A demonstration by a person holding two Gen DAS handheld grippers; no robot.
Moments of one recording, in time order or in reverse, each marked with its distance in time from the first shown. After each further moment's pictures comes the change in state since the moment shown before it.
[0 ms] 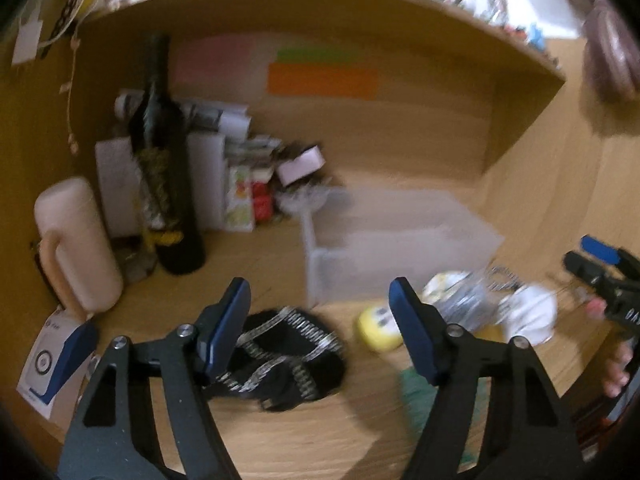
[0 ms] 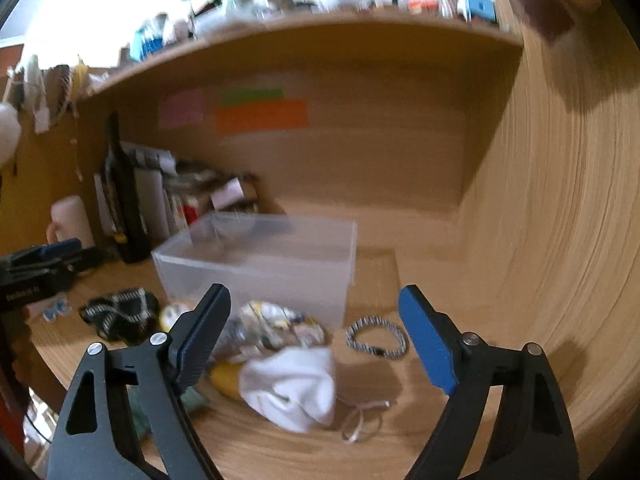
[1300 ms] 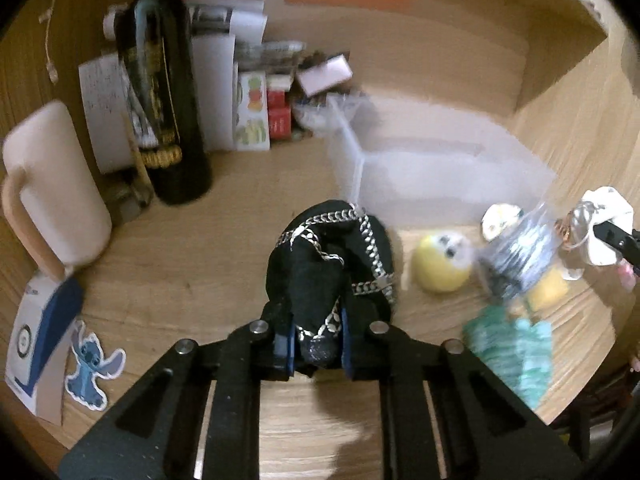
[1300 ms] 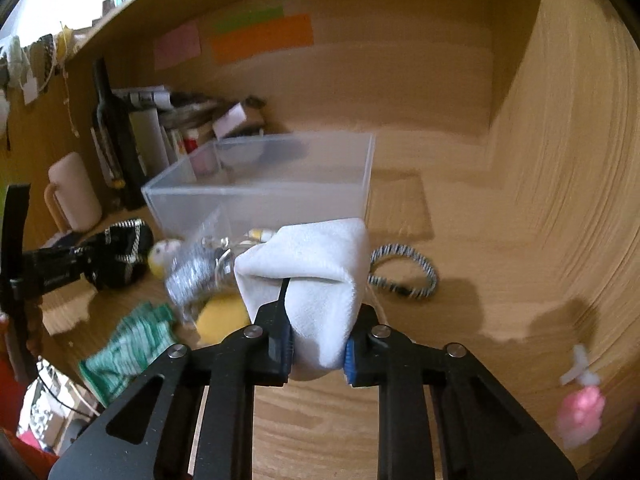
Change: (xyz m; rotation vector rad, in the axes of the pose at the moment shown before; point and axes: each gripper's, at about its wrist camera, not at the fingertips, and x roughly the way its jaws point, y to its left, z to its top) left arm 0.055 0.016 -0.032 -0.009 0.212 0.006; right arm 0.042 -0.018 -0.020 0.032 0.201 0.103
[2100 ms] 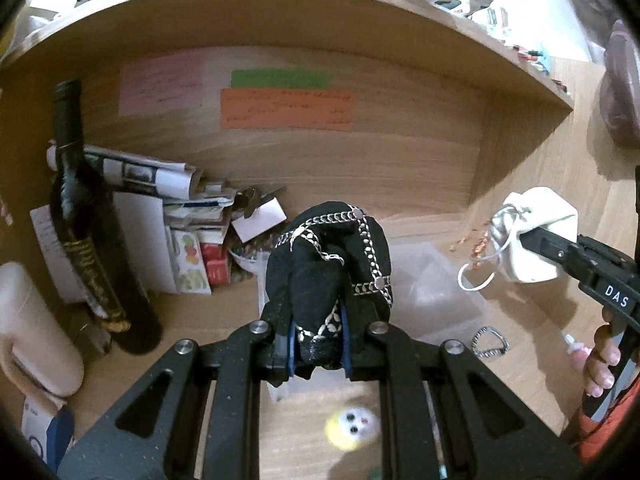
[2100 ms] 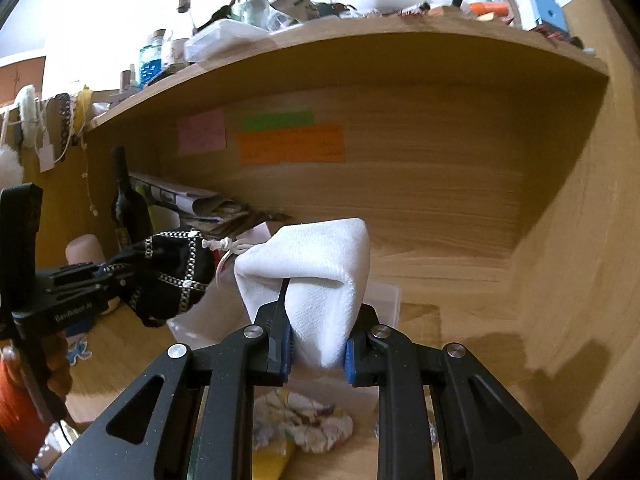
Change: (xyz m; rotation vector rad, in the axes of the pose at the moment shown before) left arm -0.015 -0.030 0.108 0.047 -0.243 -0.126; right arm 0.000 0.024 0.101 -0.061 -0.226 0.061
